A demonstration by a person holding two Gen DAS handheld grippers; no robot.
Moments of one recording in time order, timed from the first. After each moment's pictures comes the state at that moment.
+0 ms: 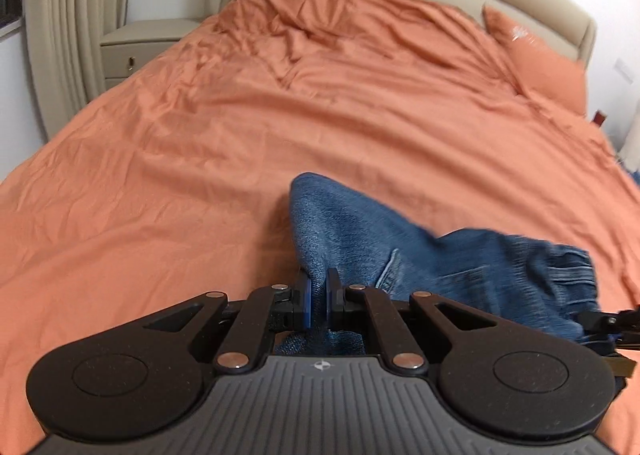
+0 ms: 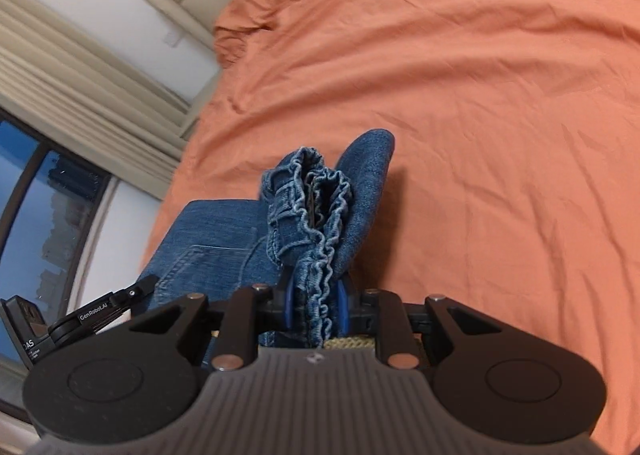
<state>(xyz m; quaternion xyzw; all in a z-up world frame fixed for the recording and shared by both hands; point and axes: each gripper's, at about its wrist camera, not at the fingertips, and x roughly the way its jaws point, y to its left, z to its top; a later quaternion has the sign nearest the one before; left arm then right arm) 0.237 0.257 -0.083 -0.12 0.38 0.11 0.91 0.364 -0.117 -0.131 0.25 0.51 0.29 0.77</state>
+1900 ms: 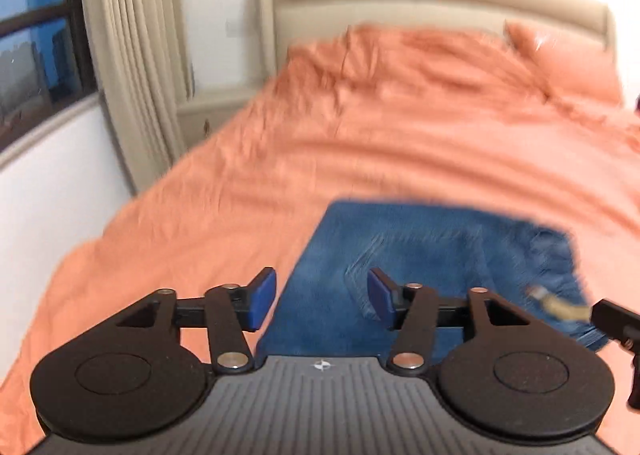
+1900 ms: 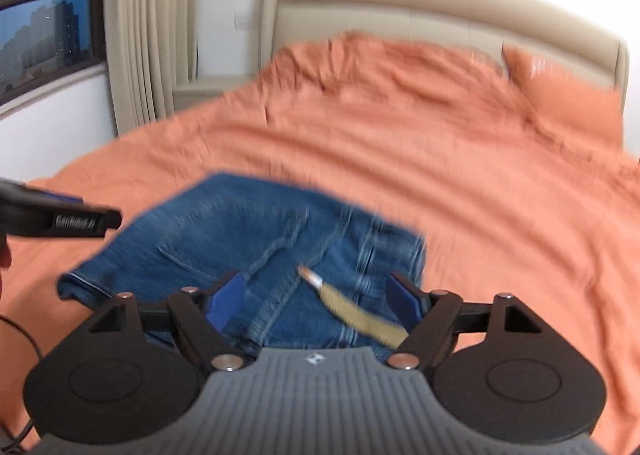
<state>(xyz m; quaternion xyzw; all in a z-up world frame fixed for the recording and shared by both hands) 0.114 0.155 -0.019 -0.02 0.30 0.22 0.93 0.183 -0.045 -0.045 -0.10 0.25 0.28 0.92</state>
